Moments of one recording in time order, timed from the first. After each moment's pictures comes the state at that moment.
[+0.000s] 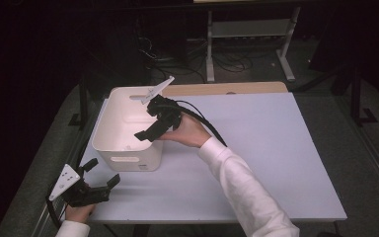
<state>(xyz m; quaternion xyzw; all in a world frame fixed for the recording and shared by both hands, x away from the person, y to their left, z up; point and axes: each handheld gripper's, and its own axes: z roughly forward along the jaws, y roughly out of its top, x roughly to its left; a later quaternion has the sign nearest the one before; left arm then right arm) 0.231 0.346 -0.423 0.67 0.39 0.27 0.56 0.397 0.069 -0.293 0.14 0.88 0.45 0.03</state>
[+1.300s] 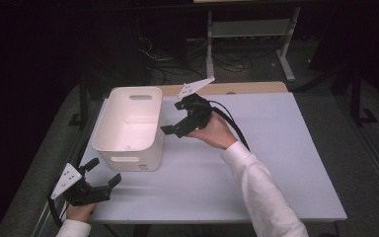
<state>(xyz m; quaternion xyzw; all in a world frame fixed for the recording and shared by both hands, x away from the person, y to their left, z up) 0.234 0.344 -0.424 0.68 0.39 0.27 0.56 0.398 -0.007 -0.301 0.18 0.84 0.50 0.04</state>
